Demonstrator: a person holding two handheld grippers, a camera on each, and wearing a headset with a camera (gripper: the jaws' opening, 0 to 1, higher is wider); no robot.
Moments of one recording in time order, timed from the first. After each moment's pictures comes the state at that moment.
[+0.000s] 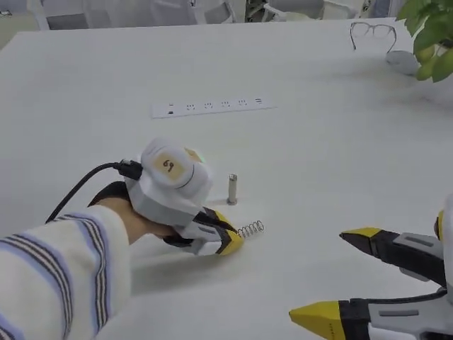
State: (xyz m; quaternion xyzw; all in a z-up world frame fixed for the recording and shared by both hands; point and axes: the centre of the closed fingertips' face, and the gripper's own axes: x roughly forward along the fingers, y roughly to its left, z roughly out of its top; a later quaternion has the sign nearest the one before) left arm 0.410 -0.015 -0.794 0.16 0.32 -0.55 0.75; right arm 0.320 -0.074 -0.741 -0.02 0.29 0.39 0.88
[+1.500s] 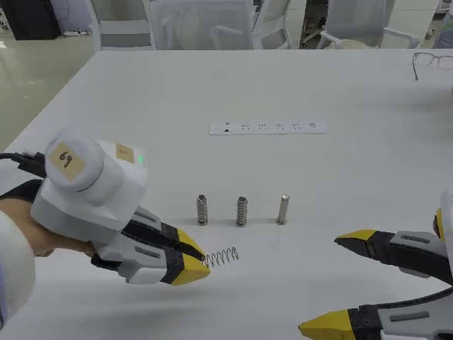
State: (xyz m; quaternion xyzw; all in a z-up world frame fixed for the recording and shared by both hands) left arm 0.344 0.095 -0.730 0.15 0.31 -0.55 0.76; right arm 0.326 -0.010 -0.722 -0.08 0.27 0.51 0.81
